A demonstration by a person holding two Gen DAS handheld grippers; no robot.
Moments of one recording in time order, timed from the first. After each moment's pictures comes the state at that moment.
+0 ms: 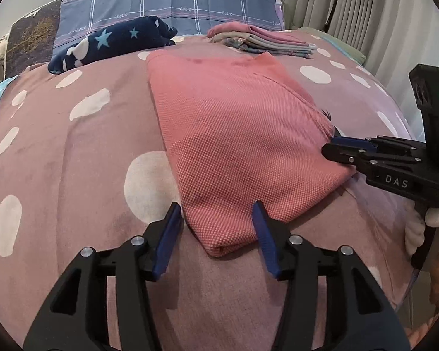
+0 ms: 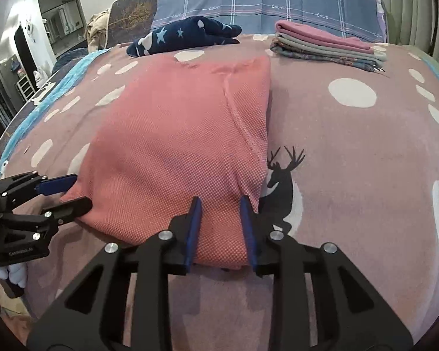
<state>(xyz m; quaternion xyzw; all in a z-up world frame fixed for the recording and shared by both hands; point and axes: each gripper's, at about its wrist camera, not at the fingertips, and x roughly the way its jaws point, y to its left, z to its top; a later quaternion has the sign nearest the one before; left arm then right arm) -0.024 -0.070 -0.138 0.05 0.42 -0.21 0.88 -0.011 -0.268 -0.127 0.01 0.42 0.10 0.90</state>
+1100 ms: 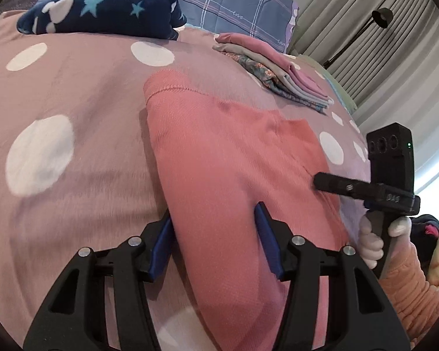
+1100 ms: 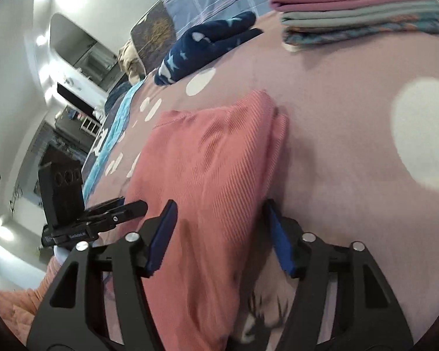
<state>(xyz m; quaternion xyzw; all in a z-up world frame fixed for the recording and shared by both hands) 0.133 -0.060 -0.143 -0.11 0.47 -0.29 0.83 0.139 -0.325 -0.144 0.21 0.47 0.28 0.81</state>
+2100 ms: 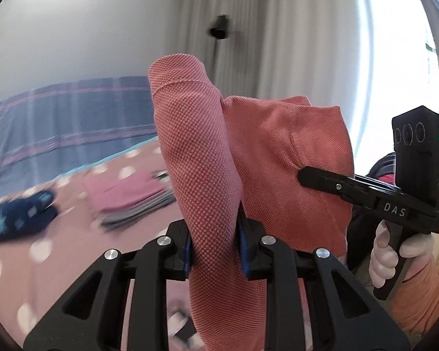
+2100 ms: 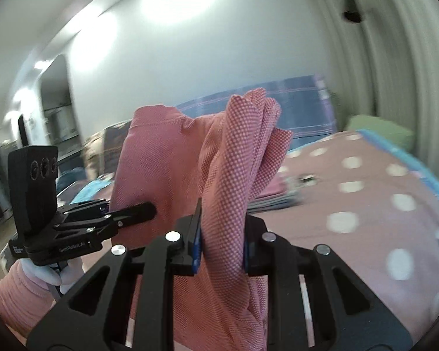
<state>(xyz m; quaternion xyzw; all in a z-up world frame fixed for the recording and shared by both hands) -0.021 -0.260 0.063 0.06 0.19 -0.48 0.86 -0.115 -0.403 0.069 0.11 0.16 0.03 0.98</state>
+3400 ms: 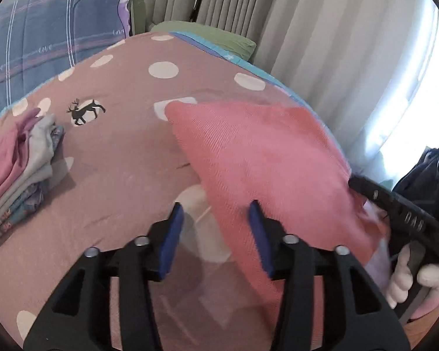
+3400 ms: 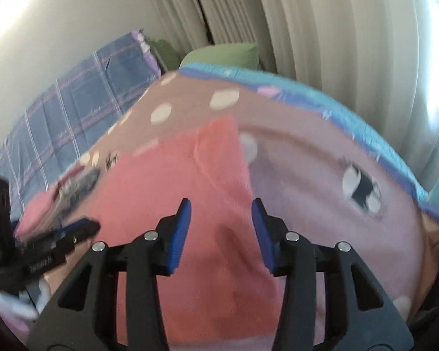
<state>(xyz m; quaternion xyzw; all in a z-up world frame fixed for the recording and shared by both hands) 0.142 -0.547 -0.105 0.10 0.38 -0.47 0.79 -0.028 -0.689 -0.088 0.24 0.28 -0.28 0.89</state>
